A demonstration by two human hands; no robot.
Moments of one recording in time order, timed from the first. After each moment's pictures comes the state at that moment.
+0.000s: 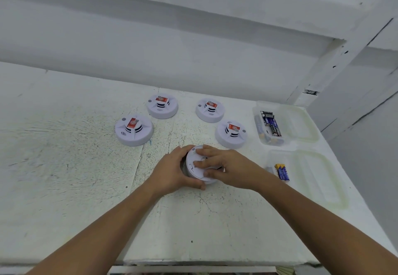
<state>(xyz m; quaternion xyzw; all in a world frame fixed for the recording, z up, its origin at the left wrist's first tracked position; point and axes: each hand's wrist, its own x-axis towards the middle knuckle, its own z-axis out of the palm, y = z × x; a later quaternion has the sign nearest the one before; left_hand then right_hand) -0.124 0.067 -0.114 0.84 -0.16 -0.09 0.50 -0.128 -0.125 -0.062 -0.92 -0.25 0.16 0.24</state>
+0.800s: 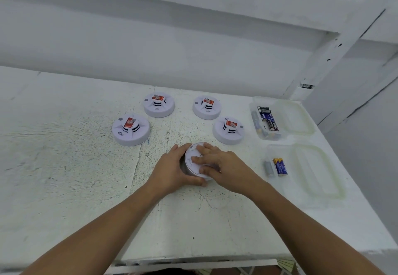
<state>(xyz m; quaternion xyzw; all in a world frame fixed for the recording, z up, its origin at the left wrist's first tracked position) -0.129 0.066 -0.116 0.85 -0.15 -0.07 0.50 -0.145 -0.113 -0.075 -0.93 -0.18 0.11 0.30</state>
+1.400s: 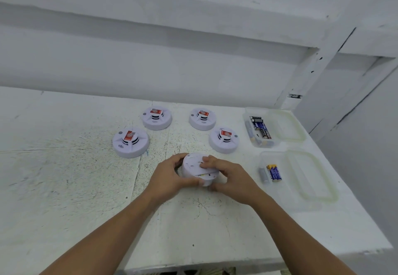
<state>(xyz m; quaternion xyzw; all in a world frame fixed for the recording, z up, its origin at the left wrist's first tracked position) -0.133 0.069 -0.111 0.78 -0.10 -0.11 0.61 -0.161 -0.135 -0.088 -0.88 -0.11 0.09 0.45</state>
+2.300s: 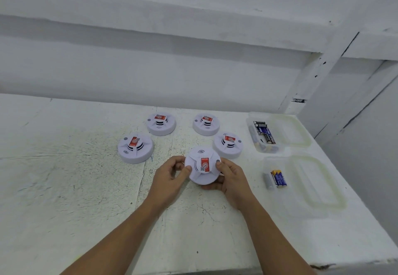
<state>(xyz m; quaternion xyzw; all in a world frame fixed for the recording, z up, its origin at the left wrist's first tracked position) -0.128 0.073 -0.126 0.74 -0.06 -0.03 0.67 -0.150 -0.107 -0.097 -0.63 0.10 0.05 0.76</state>
